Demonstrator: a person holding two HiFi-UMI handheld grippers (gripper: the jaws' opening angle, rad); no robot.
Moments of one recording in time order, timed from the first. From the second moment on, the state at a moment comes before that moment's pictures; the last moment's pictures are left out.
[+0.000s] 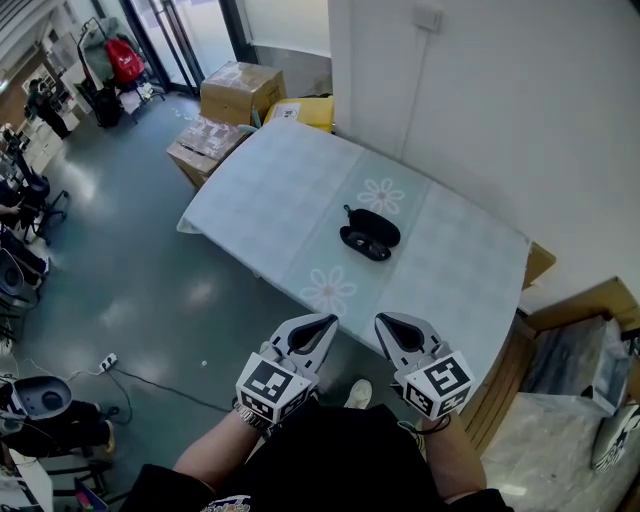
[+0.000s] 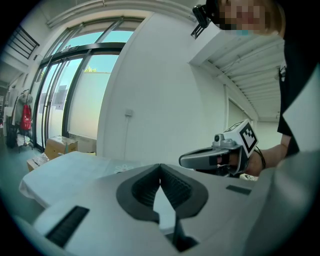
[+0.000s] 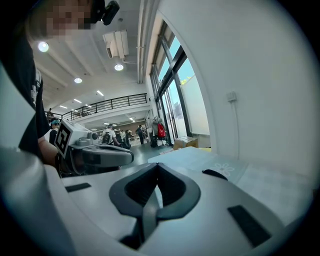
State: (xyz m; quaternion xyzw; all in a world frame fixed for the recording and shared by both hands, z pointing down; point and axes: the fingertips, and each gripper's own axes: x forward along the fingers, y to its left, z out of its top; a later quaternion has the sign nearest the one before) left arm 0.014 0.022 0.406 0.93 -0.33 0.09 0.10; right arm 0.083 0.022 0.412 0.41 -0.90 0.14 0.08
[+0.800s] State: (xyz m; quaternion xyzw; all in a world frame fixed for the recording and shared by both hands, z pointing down) left arm 0.003 0.026 0.403 0.93 -0.34 0.09 0.10; right arm 0.070 0.024 0.412 0.39 -0.90 0.14 0.08
